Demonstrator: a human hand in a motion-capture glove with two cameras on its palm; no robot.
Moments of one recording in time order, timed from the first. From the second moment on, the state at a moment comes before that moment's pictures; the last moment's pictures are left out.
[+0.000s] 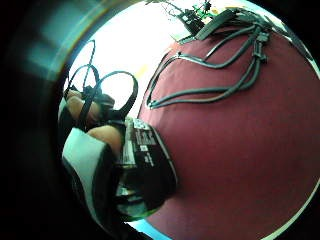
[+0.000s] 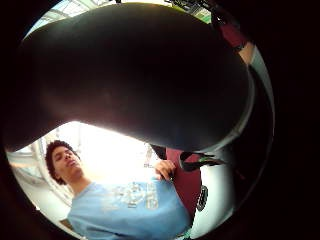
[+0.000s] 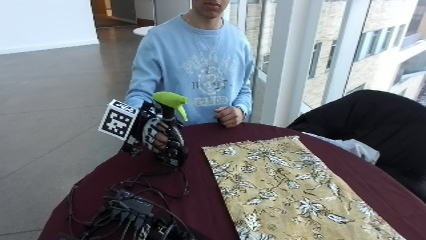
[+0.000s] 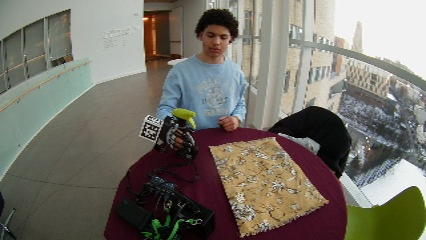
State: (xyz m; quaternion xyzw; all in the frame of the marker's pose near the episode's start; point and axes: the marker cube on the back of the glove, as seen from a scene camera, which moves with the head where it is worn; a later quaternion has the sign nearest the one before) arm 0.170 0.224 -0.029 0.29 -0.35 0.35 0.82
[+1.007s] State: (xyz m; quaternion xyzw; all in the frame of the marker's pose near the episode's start) arm 0.245 0.068 -0.118 -0.06 -0.19 0.37 0.91
